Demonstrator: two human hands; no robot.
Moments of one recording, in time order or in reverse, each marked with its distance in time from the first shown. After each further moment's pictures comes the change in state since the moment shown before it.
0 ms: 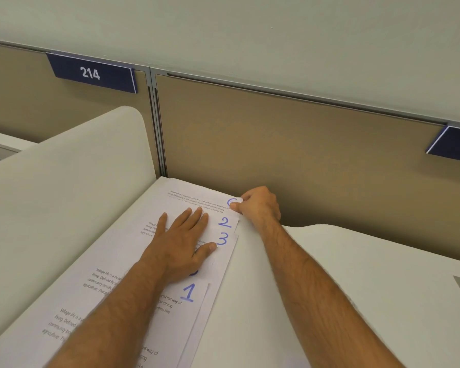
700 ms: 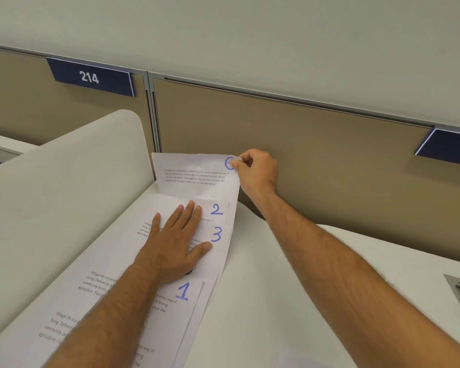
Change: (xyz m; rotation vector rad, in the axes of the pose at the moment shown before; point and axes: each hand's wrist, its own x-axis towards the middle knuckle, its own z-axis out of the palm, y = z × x) left_hand -0.006 -0.003 0.002 -0.055 0.086 -0.009; right_hand -0.010 -0.045 -0.039 0.285 0.317 -0.391
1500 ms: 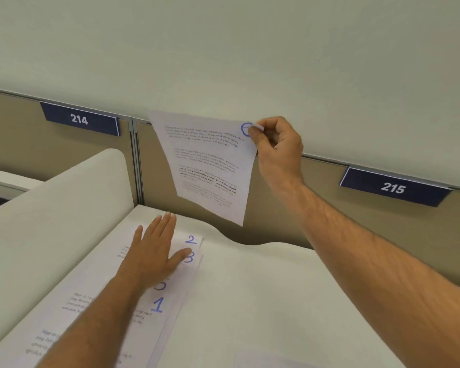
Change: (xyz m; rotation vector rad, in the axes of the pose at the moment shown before) left_hand -0.008 0.032 -0.046 -0.020 0.090 -0.053; right_hand -0.012 -0.088 -0.150 0.398 0.195 -0.357
